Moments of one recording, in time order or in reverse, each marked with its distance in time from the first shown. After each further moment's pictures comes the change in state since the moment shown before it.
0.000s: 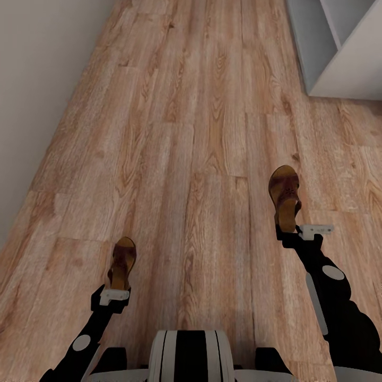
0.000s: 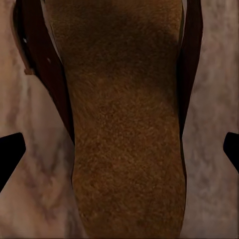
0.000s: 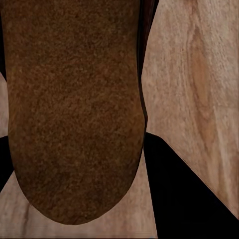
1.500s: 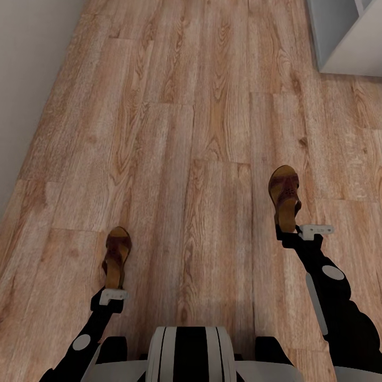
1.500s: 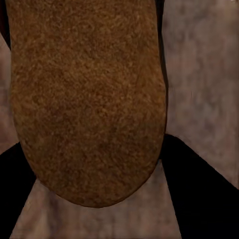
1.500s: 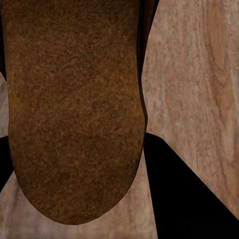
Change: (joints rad) left arm -0.001 -0.002 0.004 -0.001 0.002 0.000 0.002; right arm 0.000 0.000 0.001 0.000 0.000 0.002 -0.001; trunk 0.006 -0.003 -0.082
